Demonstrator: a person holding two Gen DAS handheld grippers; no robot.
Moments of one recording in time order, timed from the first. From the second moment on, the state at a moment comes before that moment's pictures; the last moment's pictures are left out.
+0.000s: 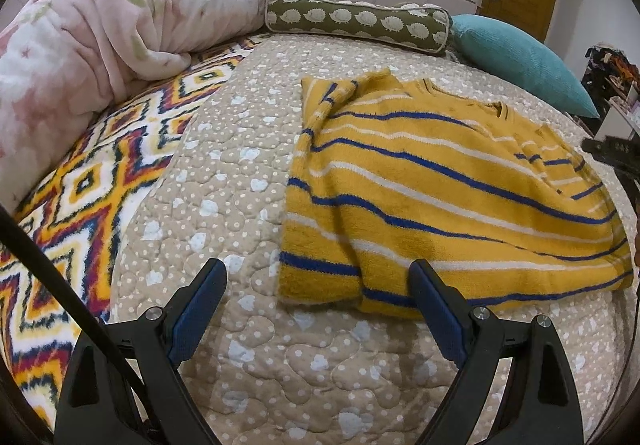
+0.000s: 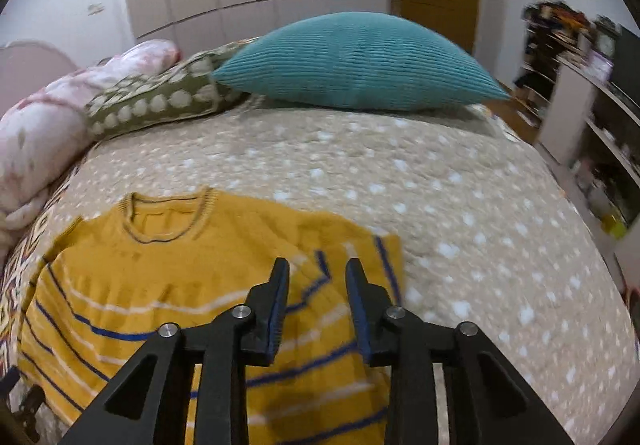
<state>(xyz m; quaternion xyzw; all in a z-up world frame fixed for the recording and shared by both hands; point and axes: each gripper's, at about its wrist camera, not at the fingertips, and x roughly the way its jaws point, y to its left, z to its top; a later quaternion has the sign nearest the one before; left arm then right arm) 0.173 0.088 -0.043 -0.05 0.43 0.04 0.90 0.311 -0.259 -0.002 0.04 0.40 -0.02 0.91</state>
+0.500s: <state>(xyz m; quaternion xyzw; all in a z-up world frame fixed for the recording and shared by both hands) 0.179 0.088 -0.049 -0.05 0.44 0.04 0.89 0.362 -0.260 -0.040 -0.02 0.46 -0.05 0.89</state>
